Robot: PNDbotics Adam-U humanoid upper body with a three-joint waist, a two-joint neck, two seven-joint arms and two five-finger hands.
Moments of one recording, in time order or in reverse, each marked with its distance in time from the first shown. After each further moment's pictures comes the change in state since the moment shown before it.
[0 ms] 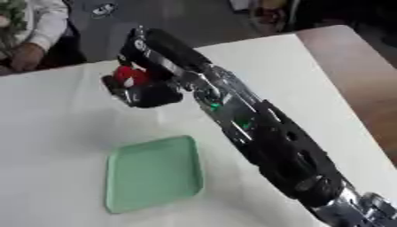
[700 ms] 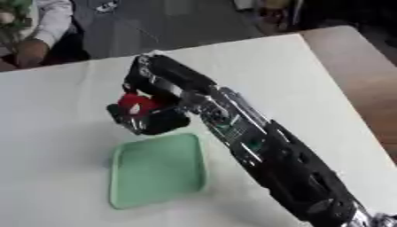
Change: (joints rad) left arm 0.000 0.008 0.004 0.000 -0.004 -0.003 0.003; right arm 0.098 0.000 0.019 -0.064 0.005 0.006 0.053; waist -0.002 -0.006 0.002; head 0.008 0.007
